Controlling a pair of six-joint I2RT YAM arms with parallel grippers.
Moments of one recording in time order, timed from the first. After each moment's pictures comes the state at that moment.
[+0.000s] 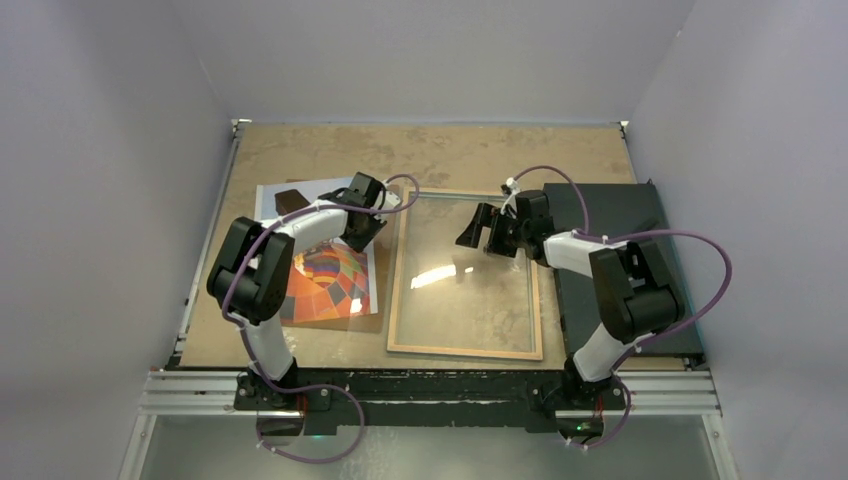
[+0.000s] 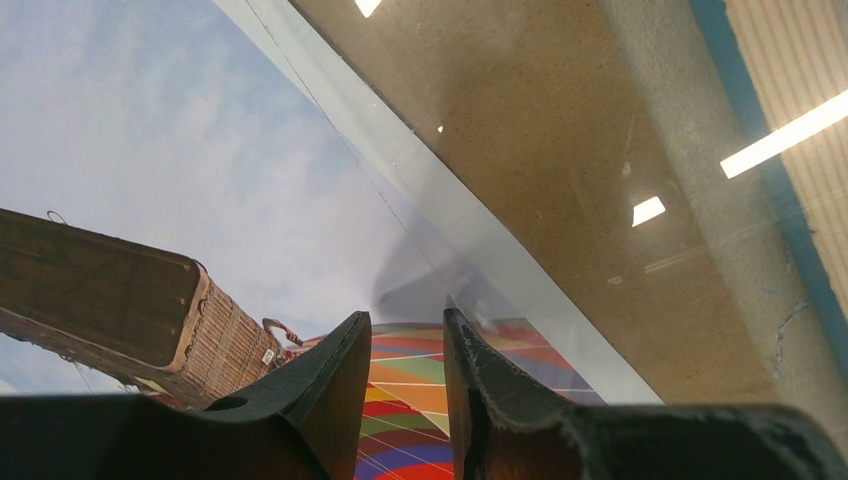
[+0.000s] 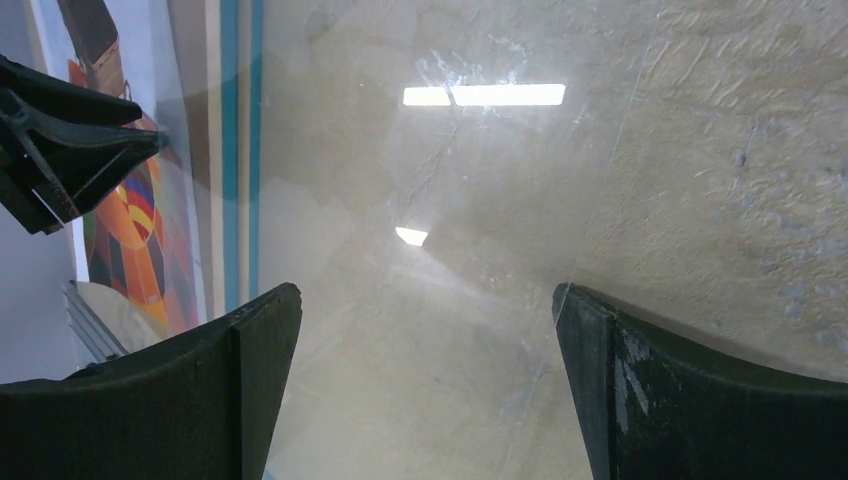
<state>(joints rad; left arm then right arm) -0.43 1.83 1.15 -0.48 -0.16 0.29 0.29 1.66 0.77 0.12 -0.44 0.56</state>
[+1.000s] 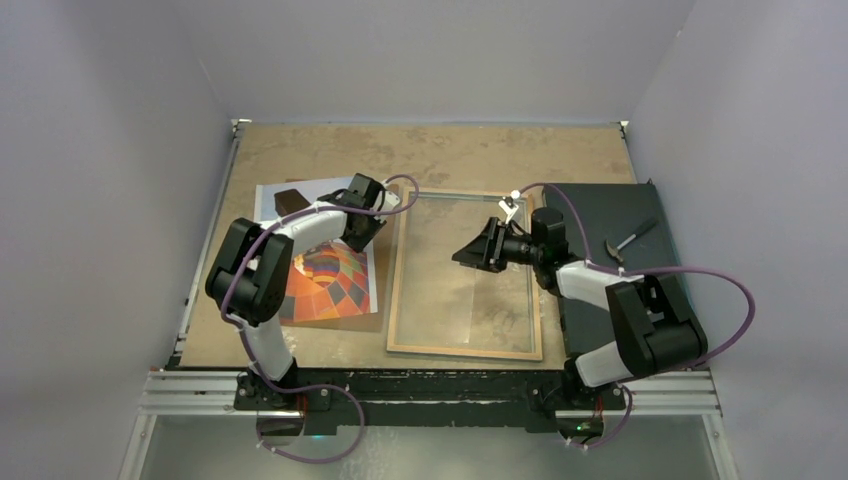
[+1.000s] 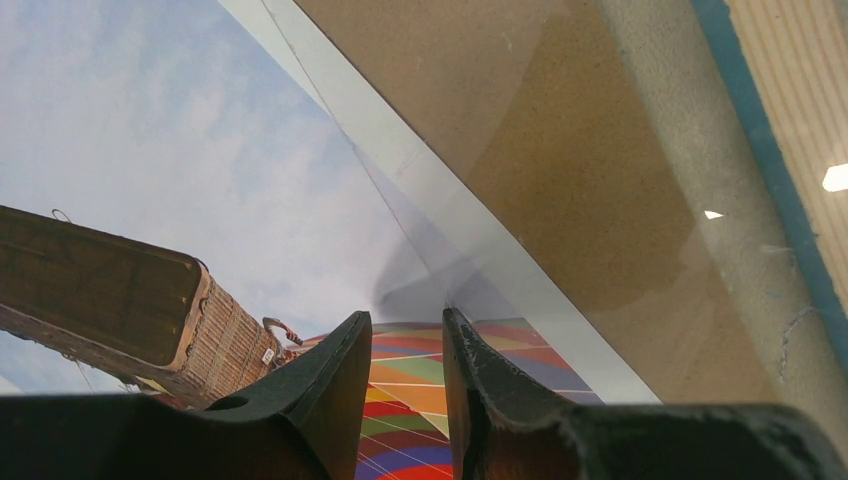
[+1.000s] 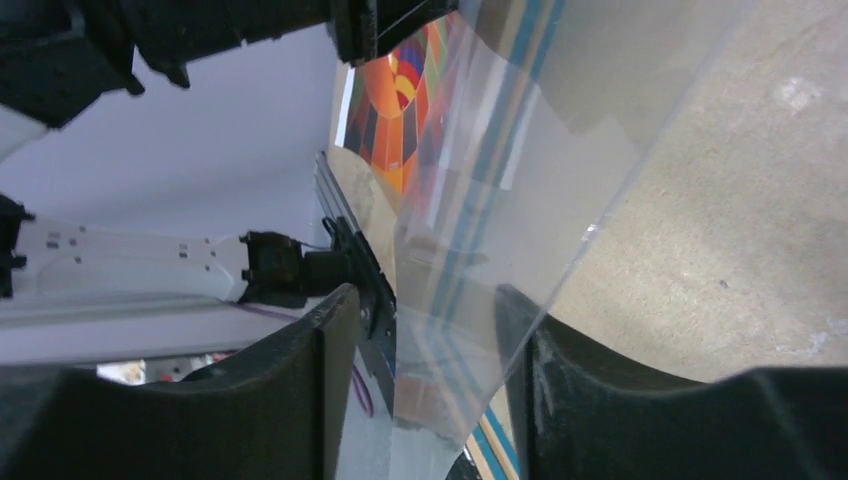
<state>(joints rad) -0.43 1.82 1.13 -0.46 -0.16 0.29 0.30 1.47 0.53 0.50 -0.88 0.89</state>
